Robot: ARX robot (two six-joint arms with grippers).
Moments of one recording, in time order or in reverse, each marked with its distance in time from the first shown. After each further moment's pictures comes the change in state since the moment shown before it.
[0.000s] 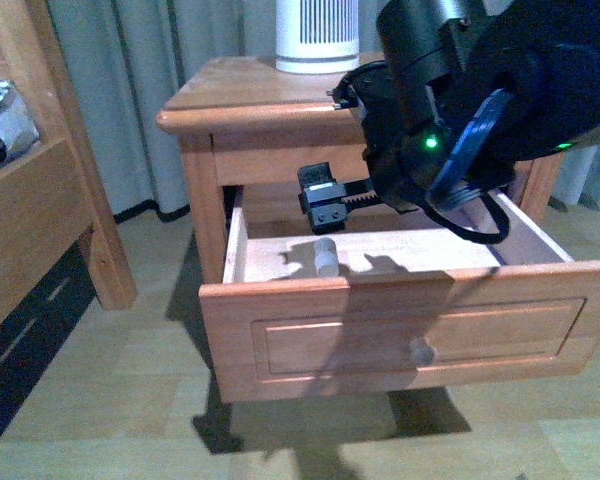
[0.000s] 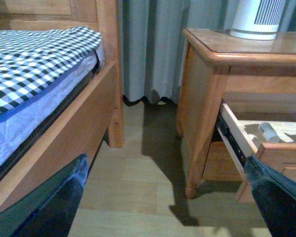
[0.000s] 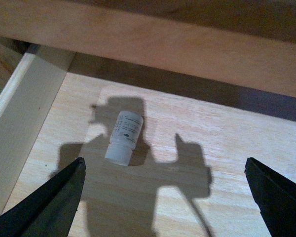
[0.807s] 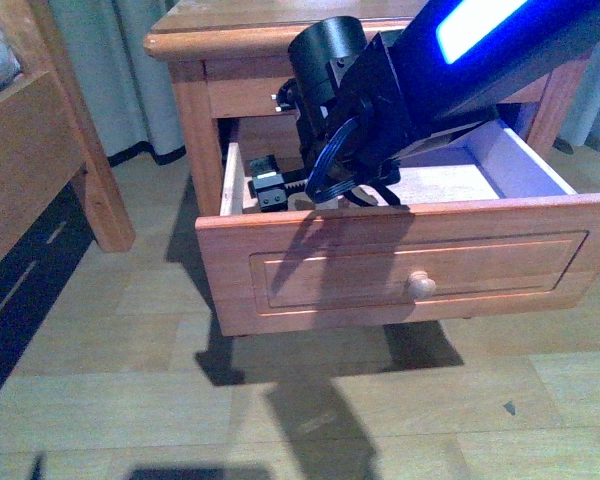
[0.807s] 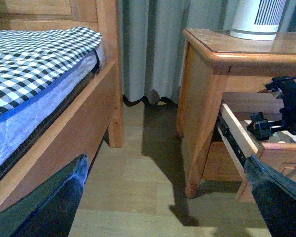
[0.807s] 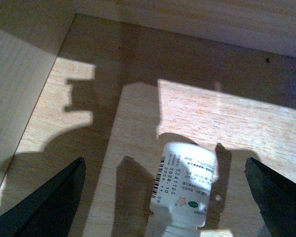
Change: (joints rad) left arm 0.000 0.000 0.000 0.000 0.000 0.000; right arm 0.055 0.397 0.405 -0.077 0.040 0.047
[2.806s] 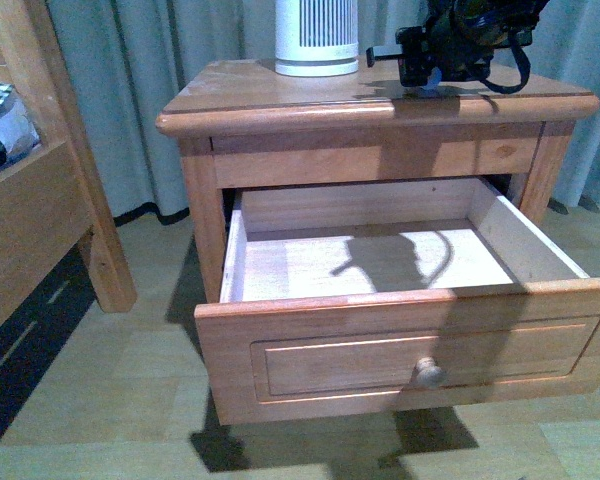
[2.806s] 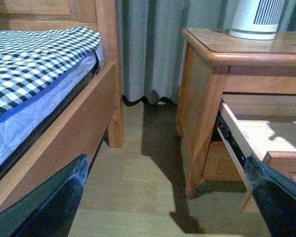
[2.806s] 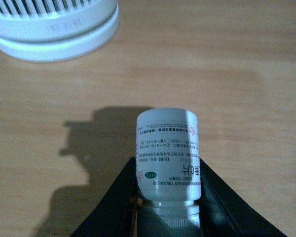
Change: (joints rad) left arm 0.000 0.000 0.000 0.000 0.000 0.000; right arm -0.248 -0.087 0.436 -0.293 -0.079 -0.064
